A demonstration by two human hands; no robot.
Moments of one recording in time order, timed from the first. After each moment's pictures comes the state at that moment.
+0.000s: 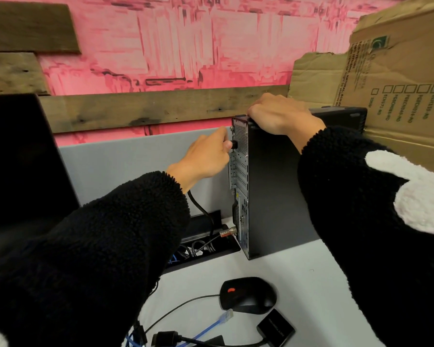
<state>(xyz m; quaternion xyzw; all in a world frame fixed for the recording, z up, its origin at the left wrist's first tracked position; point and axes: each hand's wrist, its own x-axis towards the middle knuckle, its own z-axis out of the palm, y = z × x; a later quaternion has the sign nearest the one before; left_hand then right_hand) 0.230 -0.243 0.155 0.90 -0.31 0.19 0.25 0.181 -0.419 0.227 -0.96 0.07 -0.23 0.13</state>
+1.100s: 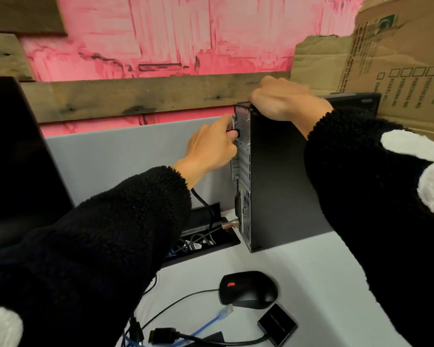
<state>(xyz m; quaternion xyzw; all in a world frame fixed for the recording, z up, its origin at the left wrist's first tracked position) 0.237 -0.259 0.142 0.88 -0.31 0.26 0.26 0.174 -0.414 0.230 -0.96 0.08 -0.23 0.11</state>
